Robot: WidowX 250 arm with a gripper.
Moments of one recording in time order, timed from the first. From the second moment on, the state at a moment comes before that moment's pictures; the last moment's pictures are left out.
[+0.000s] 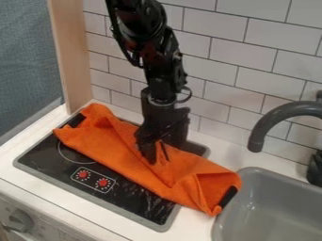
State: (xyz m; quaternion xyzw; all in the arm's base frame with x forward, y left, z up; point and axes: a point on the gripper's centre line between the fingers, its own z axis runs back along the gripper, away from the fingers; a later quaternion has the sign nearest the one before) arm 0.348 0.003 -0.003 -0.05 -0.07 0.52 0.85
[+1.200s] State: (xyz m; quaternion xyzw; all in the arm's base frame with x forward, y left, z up) arm 0.357 0.002 -0.015 -0.02 -0.06 0.53 0.84
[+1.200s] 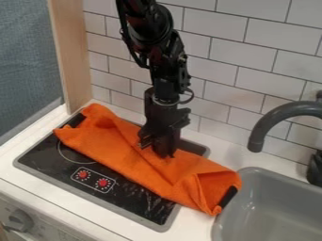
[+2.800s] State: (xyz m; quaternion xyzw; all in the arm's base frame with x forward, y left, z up) arm 0.408 0.002 0.033 -0.17 -0.14 0.56 0.80
